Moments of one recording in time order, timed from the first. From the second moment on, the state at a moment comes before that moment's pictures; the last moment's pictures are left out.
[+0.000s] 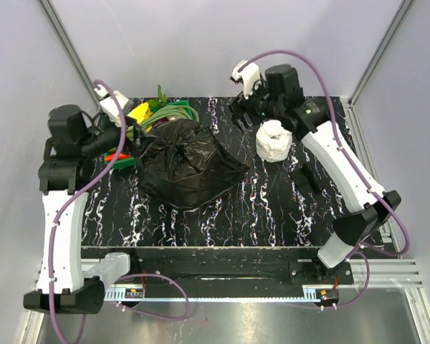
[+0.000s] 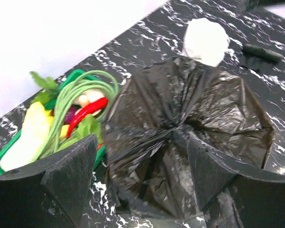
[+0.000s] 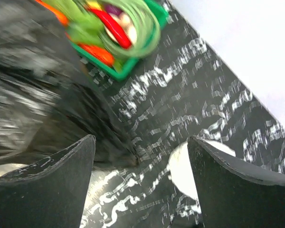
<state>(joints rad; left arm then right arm) 0.06 1.02 1.44 -0.73 0.70 0.30 0.55 1.65 1.87 -0.74 -0.14 -0.28</state>
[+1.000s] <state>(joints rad) -0.42 1.38 1.42 -0.88 0.21 0.49 0.63 1.73 1.96 -0.88 -0.22 -0.27</state>
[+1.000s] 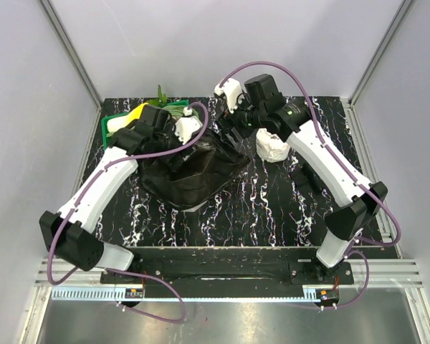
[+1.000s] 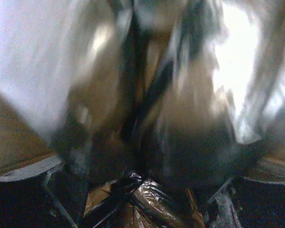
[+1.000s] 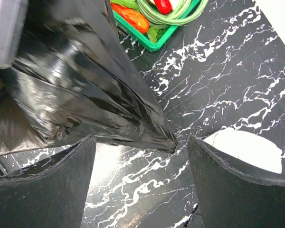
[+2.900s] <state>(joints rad) -0.46 1.55 1.15 -0.68 0.09 0.55 0.59 1.65 1.73 -0.81 -0.18 -0.27</state>
